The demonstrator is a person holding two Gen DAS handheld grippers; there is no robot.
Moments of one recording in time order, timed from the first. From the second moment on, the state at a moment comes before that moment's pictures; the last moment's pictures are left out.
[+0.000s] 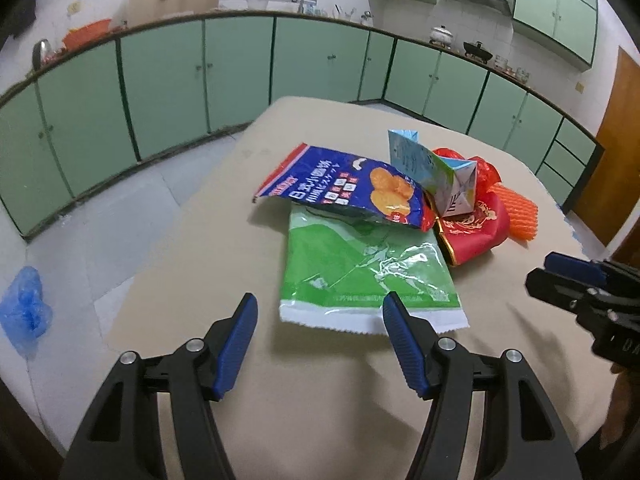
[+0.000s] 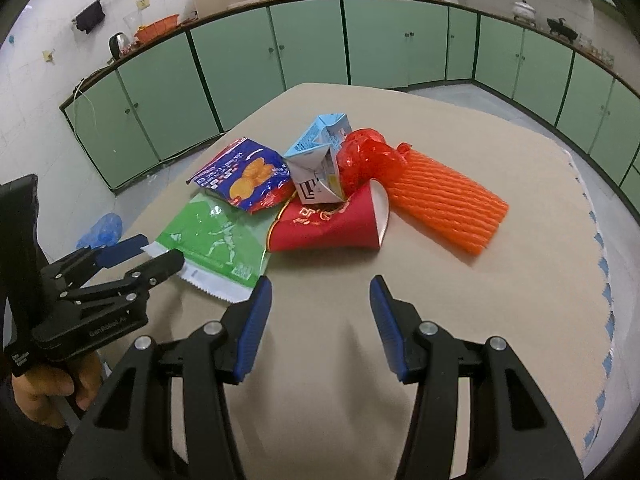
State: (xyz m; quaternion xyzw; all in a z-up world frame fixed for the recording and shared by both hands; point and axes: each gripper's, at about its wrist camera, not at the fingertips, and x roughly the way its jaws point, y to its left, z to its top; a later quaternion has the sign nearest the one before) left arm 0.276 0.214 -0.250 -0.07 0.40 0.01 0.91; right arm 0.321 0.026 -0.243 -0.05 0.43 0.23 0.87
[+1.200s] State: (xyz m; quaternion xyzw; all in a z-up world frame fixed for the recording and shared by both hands) left arm 0.260 0.228 -0.196 -0.12 0.31 0.01 0.94; right arm 0.386 0.055 -0.238 -0.04 0.39 0.22 0.90
